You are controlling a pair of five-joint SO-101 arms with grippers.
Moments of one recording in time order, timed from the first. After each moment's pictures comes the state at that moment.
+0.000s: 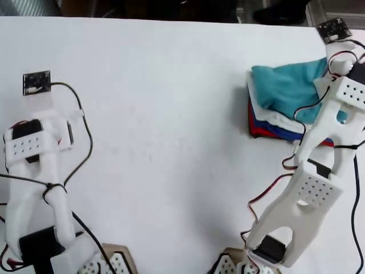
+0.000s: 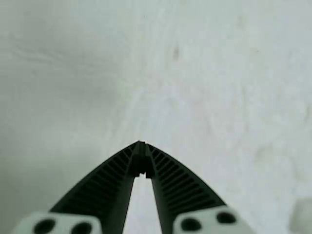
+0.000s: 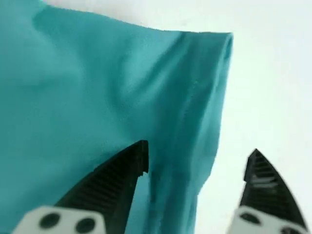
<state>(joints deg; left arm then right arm) -28.1 -17.0 36.1 56.9 -4.6 23.8 35.9 -52.5 79.6 40.6</state>
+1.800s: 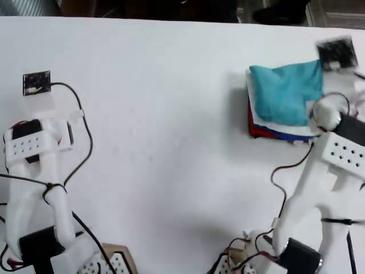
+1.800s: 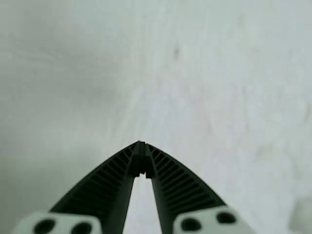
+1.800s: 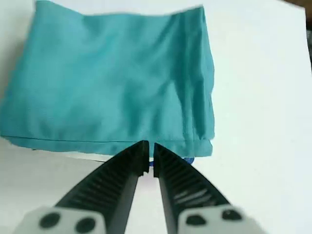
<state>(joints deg) -28.1 -17.0 36.1 57.5 -4.6 24.7 -19.9 18.0 56.8 34.7</state>
